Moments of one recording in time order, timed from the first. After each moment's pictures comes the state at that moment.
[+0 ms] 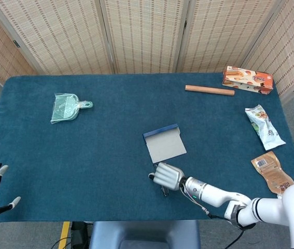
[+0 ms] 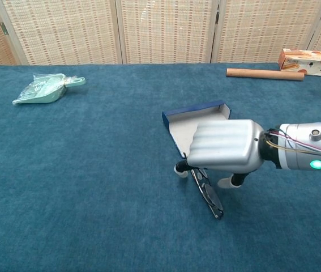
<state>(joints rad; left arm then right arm) 0.00 -1.18 -0.04 -1.59 1.45 1.54 0.09 0.93 -1.48 -0.09 -1.46 -1.61 0.76 -0.59</state>
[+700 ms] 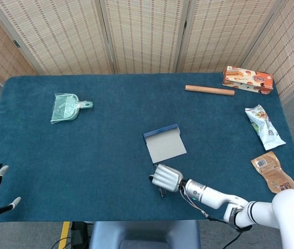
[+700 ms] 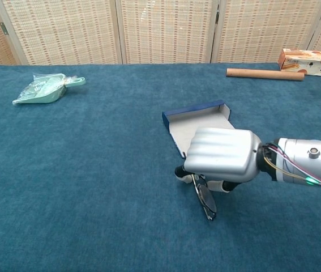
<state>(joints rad) 0.00 -1.18 -0.04 -1.59 1.45 1.53 0.10 0.87 -1.59 -0.11 -1.28 -1.74 0.91 -0.47</state>
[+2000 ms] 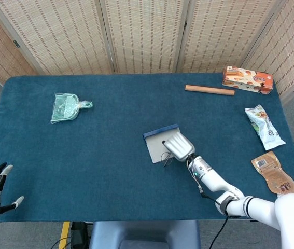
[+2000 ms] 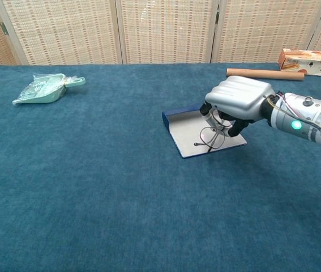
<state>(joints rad) -0.02 -1.19 -0.03 -1.59 1.46 1.51 0.10 0.83 -1.65 0.12 -1.15 -1.39 0.86 -0.44</state>
